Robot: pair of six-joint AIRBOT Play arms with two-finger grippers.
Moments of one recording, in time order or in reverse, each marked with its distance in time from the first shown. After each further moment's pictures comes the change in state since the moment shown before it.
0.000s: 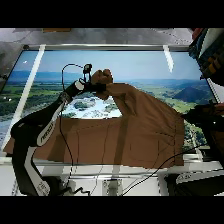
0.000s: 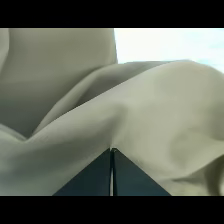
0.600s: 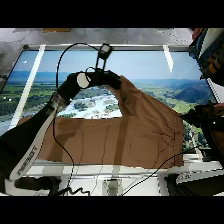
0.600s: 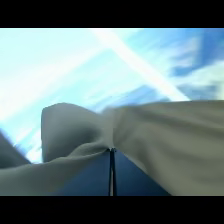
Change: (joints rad) left arm -0.264 0.356 0.000 0.195 -0.100 0.157; right arm 0.000 -0.001 0.000 -0.001 0.031 0.000
